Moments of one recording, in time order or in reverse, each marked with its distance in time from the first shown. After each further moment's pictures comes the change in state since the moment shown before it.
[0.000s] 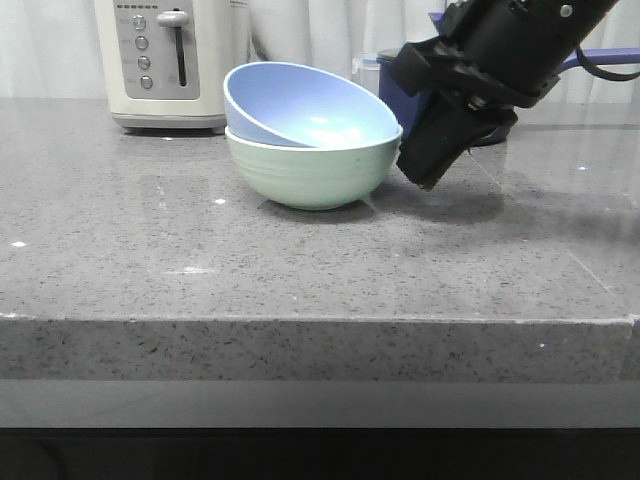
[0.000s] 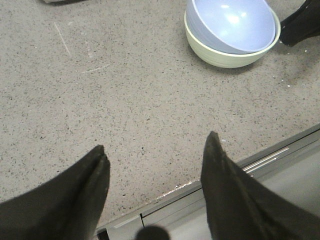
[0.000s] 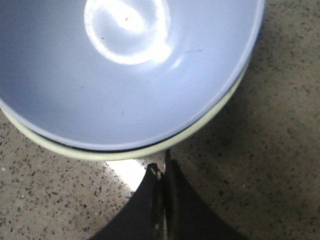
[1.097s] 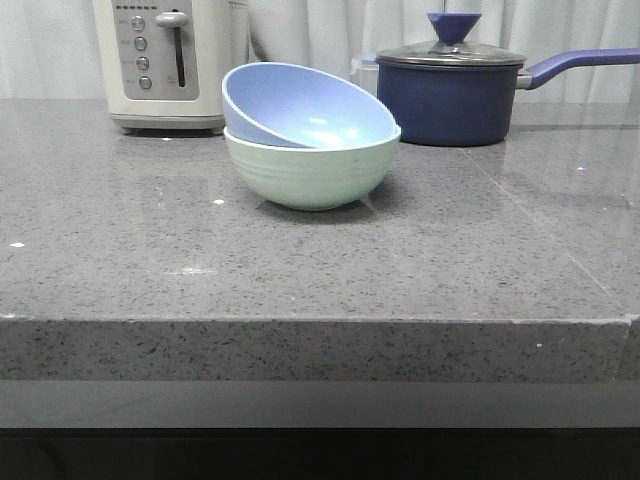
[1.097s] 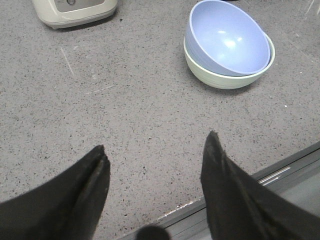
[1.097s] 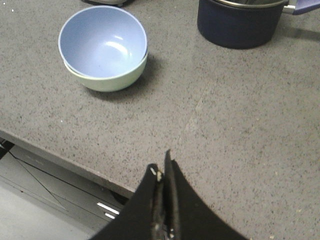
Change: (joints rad) left arm 0.000 -0.012 0.004 0.007 -0.062 0.000; right arm 0.000 -1.130 0.419 -0.395 0.137 0.568
